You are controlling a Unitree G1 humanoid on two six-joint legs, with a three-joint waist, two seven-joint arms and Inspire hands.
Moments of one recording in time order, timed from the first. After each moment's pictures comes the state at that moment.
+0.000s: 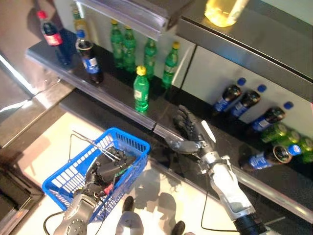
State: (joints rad) left arm 0.24 0.38 0.06 0.04 -0.92 0.04 -0.19; right arm -0.07 -0.28 0.23 0.01 0.13 -0.15 -0.04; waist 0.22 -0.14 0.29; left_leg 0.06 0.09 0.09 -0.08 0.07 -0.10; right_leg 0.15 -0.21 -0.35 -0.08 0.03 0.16
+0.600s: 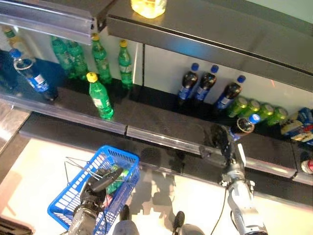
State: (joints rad) left arm 0.19 0.27 0.09 0.46 -0.88 -0.04 -0.04; right arm 0.11 -0.21 -0.02 0.28 0.21 -0.21 -0.19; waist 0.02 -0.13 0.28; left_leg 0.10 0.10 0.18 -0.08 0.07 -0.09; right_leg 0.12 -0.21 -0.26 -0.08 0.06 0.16
